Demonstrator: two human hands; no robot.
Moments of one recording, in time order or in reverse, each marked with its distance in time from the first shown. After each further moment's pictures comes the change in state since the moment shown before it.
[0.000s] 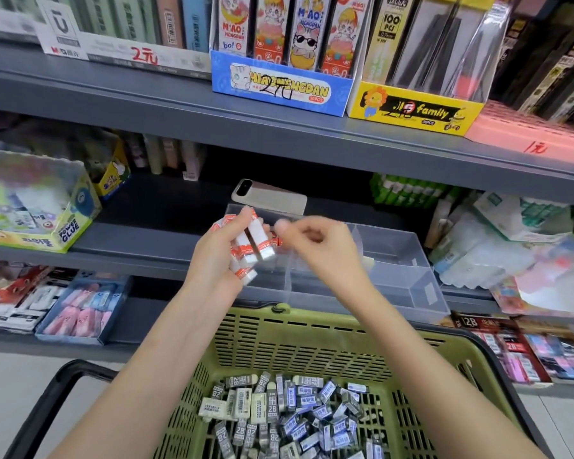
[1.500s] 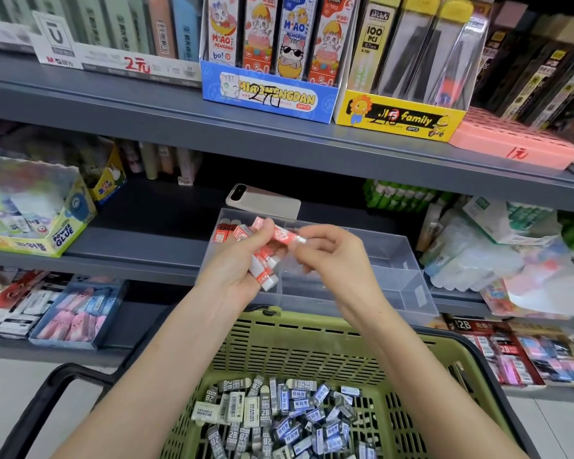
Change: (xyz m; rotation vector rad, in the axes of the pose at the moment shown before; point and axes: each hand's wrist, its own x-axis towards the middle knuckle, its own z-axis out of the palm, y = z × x) left_hand -0.007 -0.009 0.030 -0.102 -0.081 -0.073; right_hand -0.020 -0.003 -0.023 0.322 0.018 0.169
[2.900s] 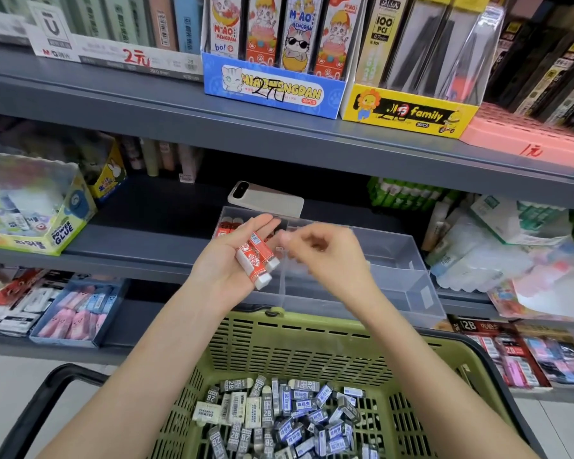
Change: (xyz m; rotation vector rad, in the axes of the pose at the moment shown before) left_hand 0.006 0.007 -0.017 -0.195 -0.092 -0.087; right_hand 0.015 0.004 0.008 -0.290 -0.065 -0.222
